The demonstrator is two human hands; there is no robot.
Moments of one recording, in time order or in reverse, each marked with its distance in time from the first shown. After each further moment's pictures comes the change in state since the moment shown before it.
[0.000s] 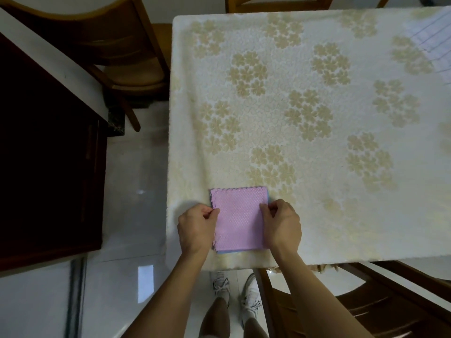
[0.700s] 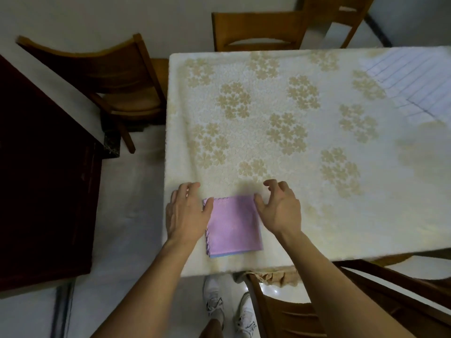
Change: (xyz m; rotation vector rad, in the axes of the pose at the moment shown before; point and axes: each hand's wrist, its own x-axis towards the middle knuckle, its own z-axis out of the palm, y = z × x) left_hand 0.005 0.033 -0.040 0.286 0.090 0.422; right_hand 0.010 -0.038 -0.070 -0.207 0.013 -0.300
